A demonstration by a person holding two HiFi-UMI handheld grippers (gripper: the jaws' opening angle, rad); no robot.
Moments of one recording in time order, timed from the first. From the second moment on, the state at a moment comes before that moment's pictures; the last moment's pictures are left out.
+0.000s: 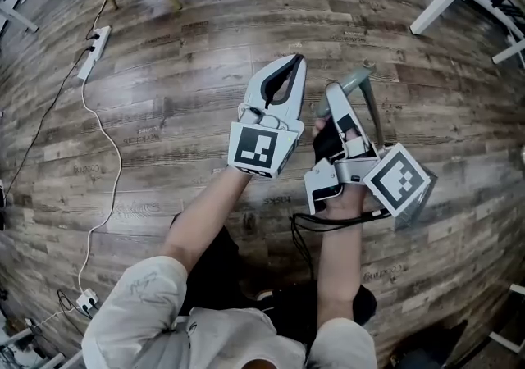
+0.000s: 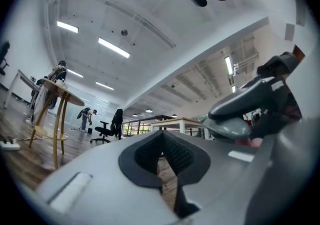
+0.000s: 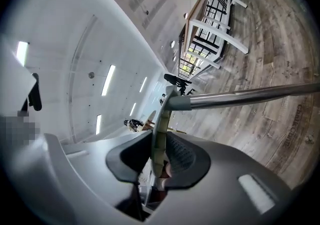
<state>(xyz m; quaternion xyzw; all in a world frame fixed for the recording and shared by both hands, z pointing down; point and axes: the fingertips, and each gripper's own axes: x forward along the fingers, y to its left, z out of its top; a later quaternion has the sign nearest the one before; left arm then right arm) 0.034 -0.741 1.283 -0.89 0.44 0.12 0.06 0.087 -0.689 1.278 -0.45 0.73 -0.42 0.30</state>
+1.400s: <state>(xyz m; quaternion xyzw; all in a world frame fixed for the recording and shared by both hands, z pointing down) 0.155 -0.592 1.182 -0.91 0.39 0.12 0.06 0.186 -0.531 1.066 -0.29 0.68 -0.43 0.52</state>
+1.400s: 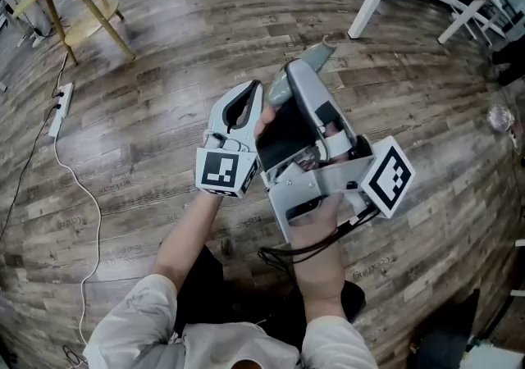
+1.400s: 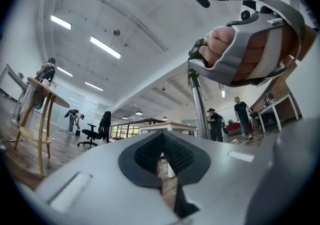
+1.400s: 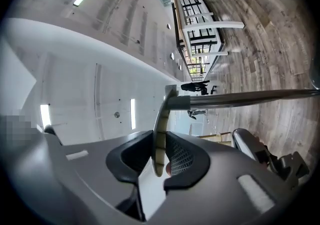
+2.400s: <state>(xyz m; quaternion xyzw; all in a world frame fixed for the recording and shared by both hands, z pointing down) 0.159 -0.599 1.154 -0.91 0.39 0.10 0.06 0.225 -0.515 1.060 -0.37 0.69 -0.34 0.52</state>
